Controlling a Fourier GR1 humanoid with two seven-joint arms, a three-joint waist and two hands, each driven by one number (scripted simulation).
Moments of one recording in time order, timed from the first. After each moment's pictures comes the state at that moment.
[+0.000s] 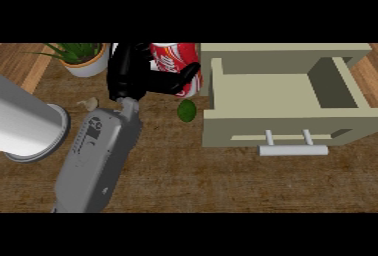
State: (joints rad) left arm -0.72 0.00 -0.06 -1.33 0.23 0.37 0.18; right arm 0.44 -0.03 -0.72 -2.28 -0.57 0.47 0.26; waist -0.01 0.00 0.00
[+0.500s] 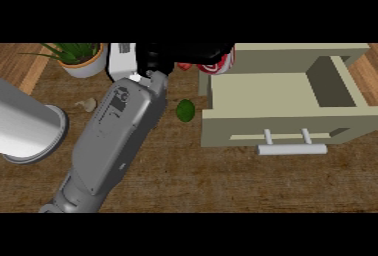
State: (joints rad) left arm -0.98 0.00 -0.12 -1.16 0.27 0.52 0.19; right arm 0.41 -0.02 -0.70 -2.28 -0.55 0.46 0.28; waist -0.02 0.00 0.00
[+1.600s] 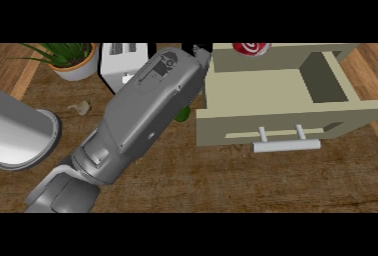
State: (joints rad) left arm -1.33 0.00 -0.29 -0.67 0.60 0.62 -0.01; right arm 0.38 -0.04 -0.72 -2.28 -0.58 0.48 0.30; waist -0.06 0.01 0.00
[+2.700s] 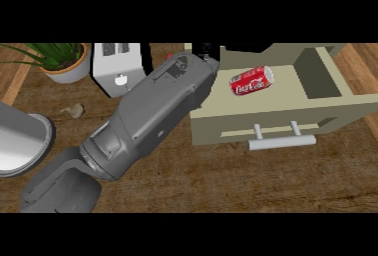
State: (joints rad) left arm -1.41 0.00 -0.55 -0.48 0.86 0.75 -0.09; right arm 0.33 -0.02 -0.67 -2.28 -0.53 0.46 0.32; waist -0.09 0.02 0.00
